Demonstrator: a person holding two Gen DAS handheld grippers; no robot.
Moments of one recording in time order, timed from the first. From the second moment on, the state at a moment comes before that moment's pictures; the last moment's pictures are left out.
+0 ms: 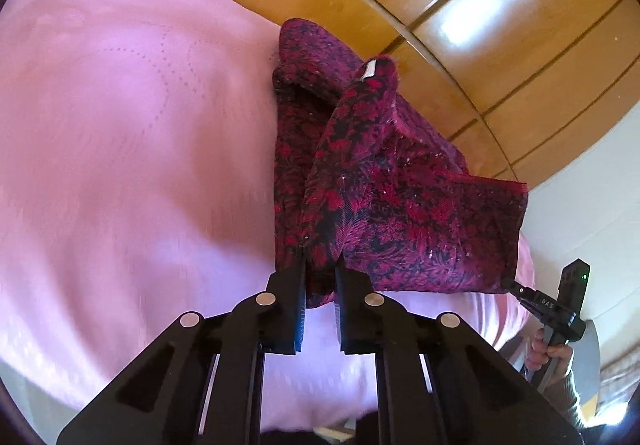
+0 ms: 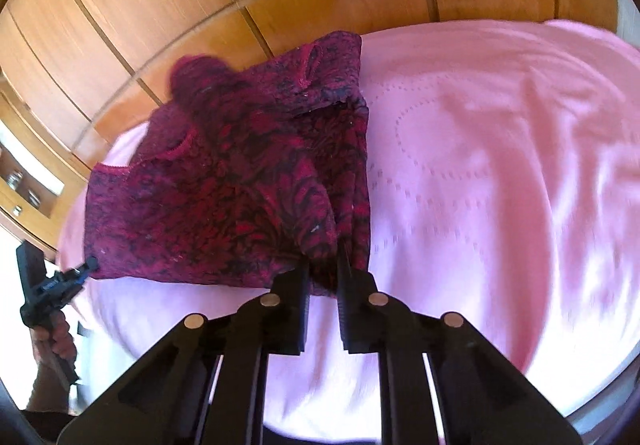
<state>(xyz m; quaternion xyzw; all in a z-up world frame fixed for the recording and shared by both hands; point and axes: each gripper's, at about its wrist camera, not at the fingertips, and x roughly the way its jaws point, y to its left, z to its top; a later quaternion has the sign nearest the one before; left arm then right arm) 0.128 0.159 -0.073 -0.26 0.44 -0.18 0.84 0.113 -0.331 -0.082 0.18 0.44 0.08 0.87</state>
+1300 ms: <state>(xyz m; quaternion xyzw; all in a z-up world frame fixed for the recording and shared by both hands) 0.087 0.153 -0.023 -0.20 0.37 -0.20 0.89 0.099 -0.271 -0.014 0.02 0.39 0.12 0.91</state>
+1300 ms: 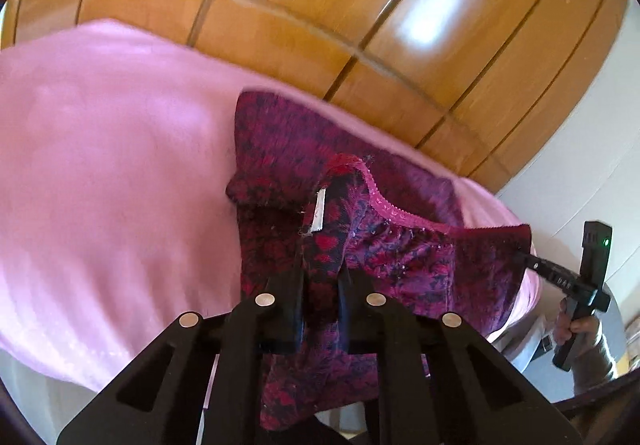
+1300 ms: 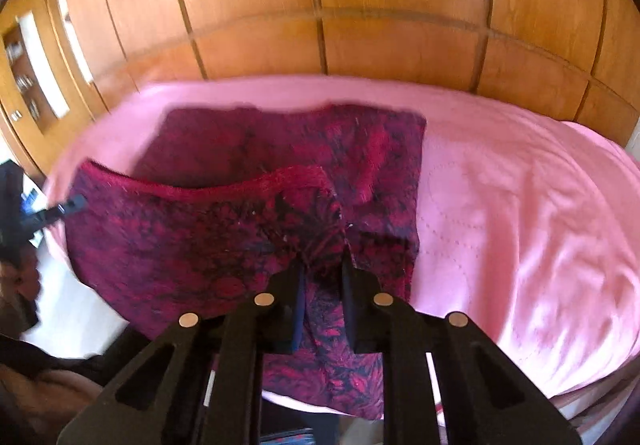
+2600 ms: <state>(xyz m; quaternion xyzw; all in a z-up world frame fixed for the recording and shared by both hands) 0.364 0.103 -0.063 -0.11 0.46 -0.03 0.88 0.377 -0.297 -0.085 0.09 0.44 -0.05 0.89</state>
